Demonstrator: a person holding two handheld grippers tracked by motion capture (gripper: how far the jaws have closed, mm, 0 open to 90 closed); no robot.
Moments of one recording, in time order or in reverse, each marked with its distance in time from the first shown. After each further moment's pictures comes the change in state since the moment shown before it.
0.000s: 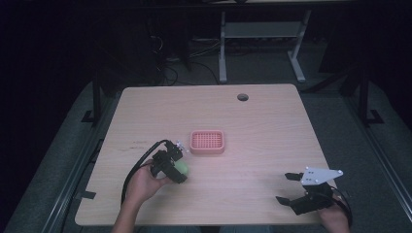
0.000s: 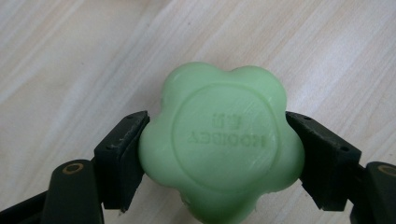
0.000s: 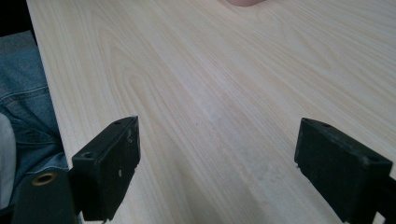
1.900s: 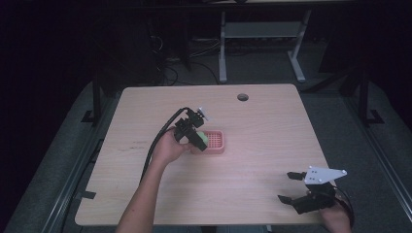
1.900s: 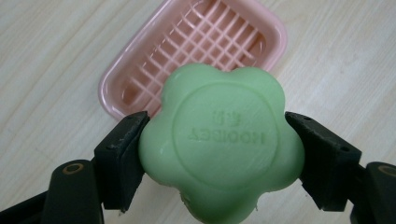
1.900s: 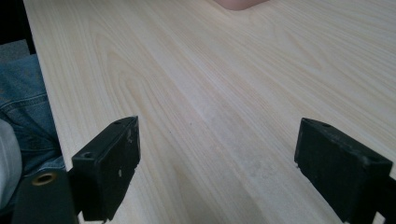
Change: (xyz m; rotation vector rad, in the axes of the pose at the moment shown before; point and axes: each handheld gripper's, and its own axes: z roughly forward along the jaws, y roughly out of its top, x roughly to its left) left arm 0.032 0.108 -0.001 -0.038 -0.020 -0.001; right arm -0.003 -0.003 -0.004 -0.023 -0.005 0.019
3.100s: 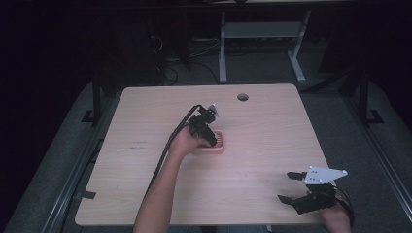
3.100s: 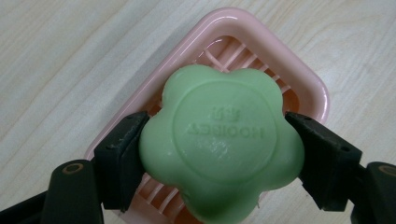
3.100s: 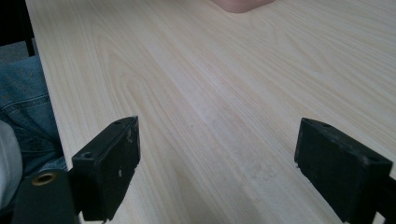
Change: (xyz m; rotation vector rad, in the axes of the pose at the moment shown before) left arm 0.009 0.037 0.042 0.057 -0.004 -0.056; right arm 0.001 0.001 -0.001 -0.004 0.002 -0.002
